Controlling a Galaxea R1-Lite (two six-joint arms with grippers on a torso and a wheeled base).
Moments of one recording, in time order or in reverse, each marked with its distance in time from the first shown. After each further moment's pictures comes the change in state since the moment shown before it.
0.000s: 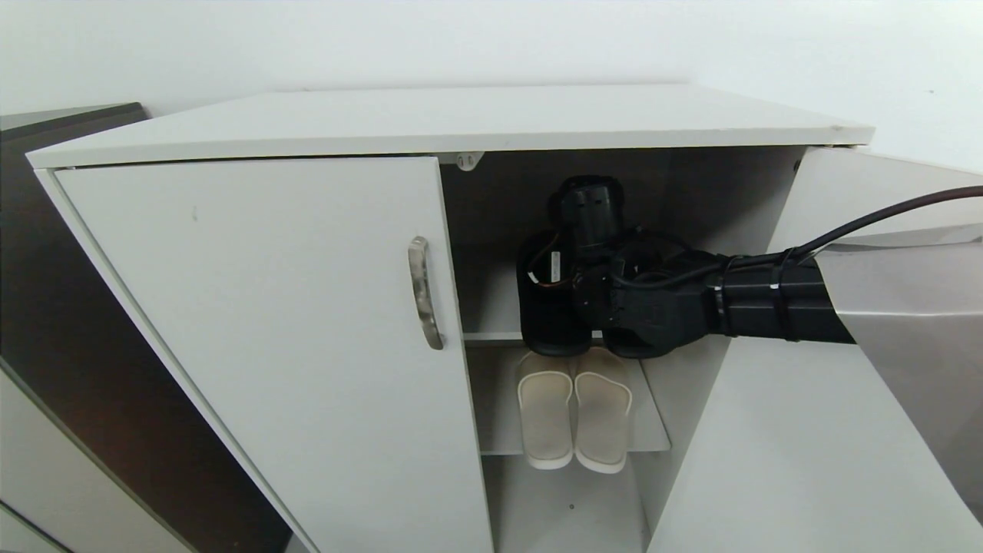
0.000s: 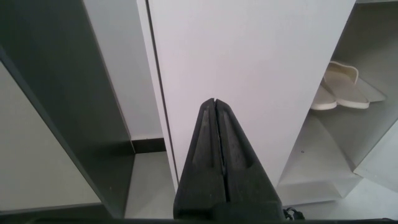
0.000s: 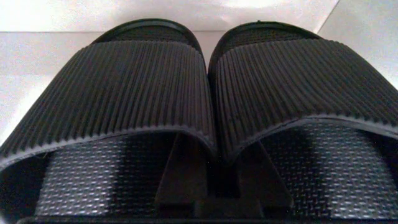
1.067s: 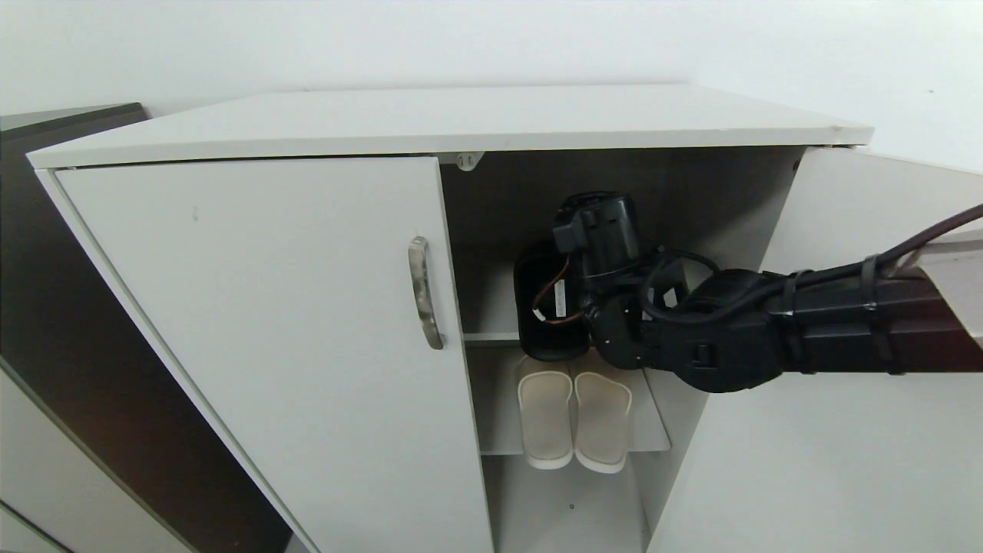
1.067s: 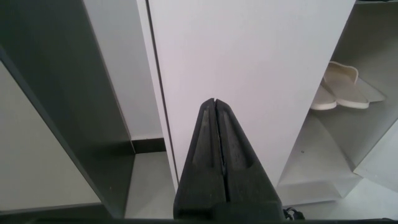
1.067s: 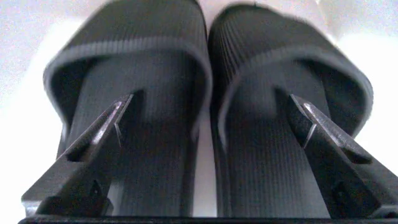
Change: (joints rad) left arm 0.000 0.000 0.000 0.000 0.000 0.000; right arm 0.088 -0.181 0.299 -0.032 -0.010 0.021
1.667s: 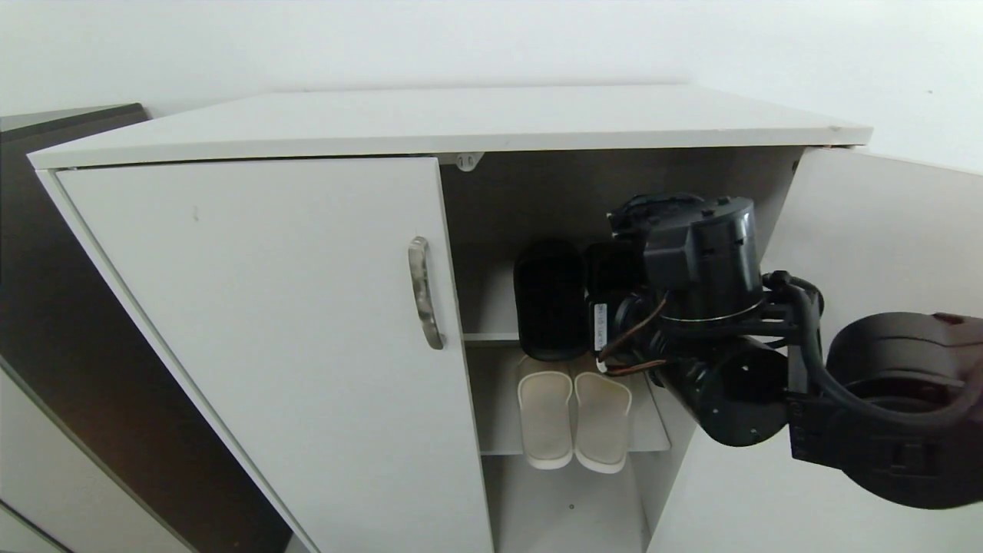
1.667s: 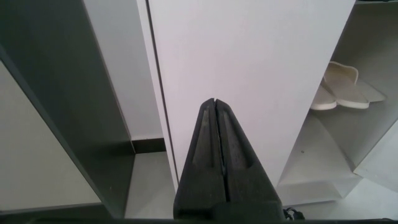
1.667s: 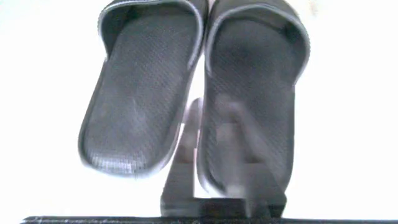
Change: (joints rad) left arm 0.000 0.000 0.000 0.000 0.000 0.000; right arm 0.094 -0.276 0.367 -0.140 0.018 0.005
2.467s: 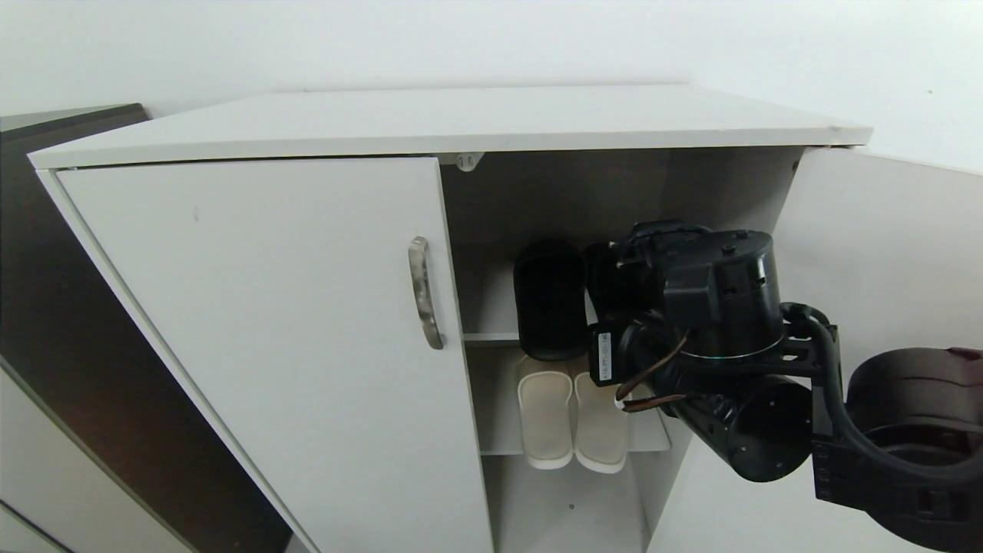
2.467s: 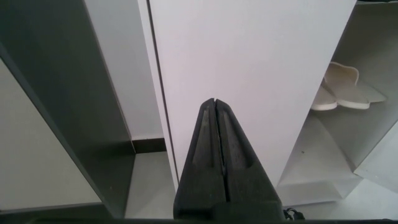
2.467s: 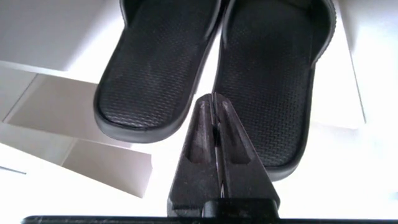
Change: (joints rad) left arm 0.000 0.000 0.000 0.000 0.002 -0.001; right arm 0.005 -0.025 0.113 -0.073 0.086 -0.005
